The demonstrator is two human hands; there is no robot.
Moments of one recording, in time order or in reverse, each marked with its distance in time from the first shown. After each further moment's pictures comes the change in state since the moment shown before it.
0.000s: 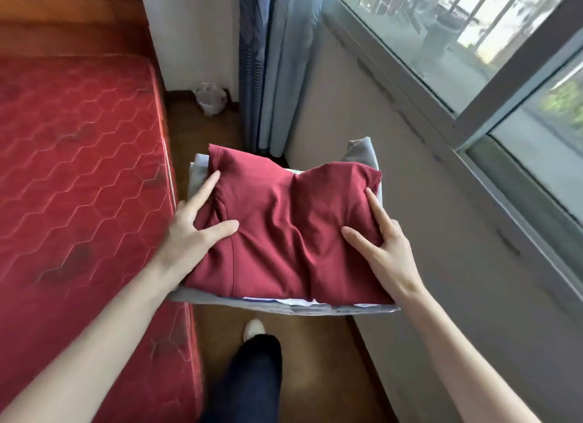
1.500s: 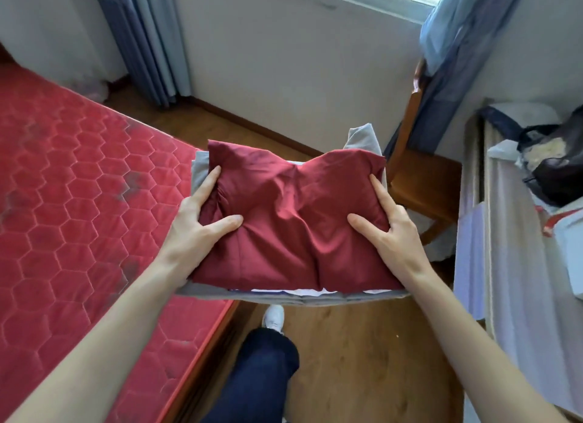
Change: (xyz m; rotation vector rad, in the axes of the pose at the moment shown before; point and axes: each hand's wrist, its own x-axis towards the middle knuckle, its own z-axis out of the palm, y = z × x) left_hand -0.537 -0.168 -0.515 0.035 -0.730 0.286; right_hand -0.823 -0.301 0.408 0.057 0.607 0.411
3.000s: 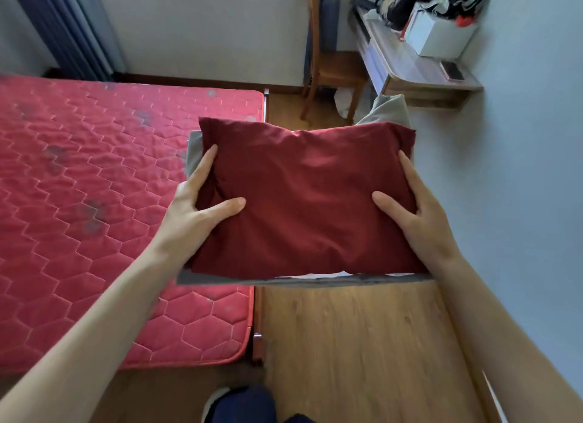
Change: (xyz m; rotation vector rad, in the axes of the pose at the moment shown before) left_hand -0.629 -0.111 -0.438 -0.155 -0.460 0.192; right_hand -0.815 -0.224 0.312 0.039 0.480 0.168
